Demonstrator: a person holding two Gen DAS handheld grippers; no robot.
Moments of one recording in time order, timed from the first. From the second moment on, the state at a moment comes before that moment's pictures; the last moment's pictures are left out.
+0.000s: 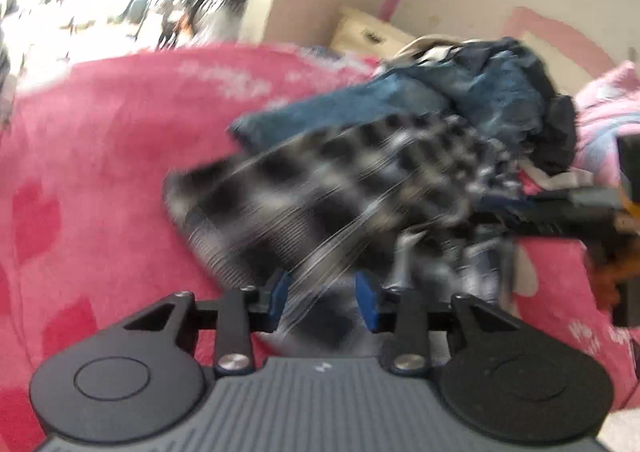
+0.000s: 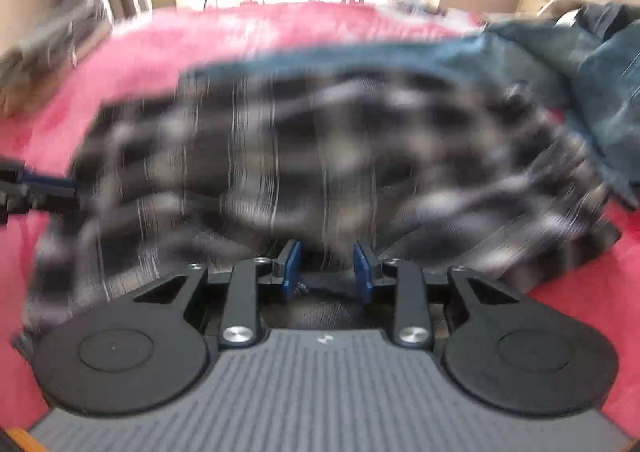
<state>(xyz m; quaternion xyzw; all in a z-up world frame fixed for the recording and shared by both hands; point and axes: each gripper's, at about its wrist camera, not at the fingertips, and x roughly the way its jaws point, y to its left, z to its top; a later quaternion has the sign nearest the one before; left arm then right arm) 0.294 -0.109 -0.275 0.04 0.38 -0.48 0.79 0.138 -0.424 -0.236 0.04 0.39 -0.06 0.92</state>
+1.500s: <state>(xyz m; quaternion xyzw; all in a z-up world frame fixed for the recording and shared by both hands) 0.338 -0.032 -0.305 -0.15 0.54 -0.41 0.72 0.125 -0.229 -0.250 -0.27 0.42 0.27 0.82</state>
